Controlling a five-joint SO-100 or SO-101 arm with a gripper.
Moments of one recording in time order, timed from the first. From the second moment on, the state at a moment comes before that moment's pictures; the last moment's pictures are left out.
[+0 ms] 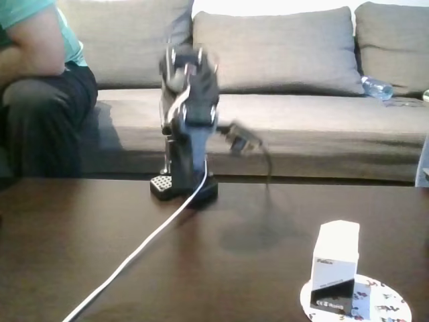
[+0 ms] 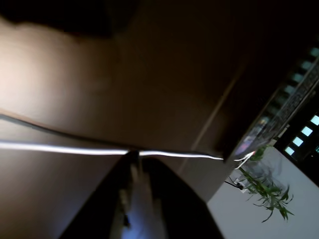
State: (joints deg) arm -11.8 161.2 152.7 61.6 -12.6
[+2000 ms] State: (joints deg) arm -1.0 192.2 168.1 76.0 -10.1
